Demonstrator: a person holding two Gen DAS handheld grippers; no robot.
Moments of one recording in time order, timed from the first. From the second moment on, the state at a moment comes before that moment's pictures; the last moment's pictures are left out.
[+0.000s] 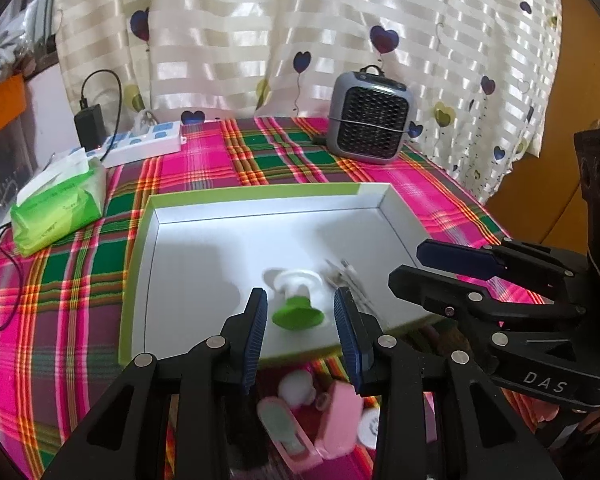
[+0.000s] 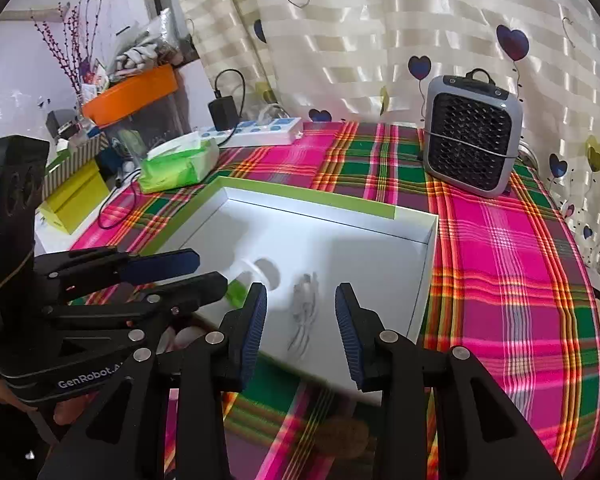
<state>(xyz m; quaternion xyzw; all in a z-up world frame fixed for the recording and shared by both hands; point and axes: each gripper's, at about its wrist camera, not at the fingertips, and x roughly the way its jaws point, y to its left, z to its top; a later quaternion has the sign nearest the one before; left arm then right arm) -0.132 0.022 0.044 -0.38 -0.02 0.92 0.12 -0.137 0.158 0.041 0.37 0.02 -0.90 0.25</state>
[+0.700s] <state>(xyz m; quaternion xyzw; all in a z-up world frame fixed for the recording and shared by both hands) -0.076 0.039 0.053 -0.36 0.00 0.93 0.12 -0.079 0.161 0.051 0.35 0.02 -0.90 0.26</state>
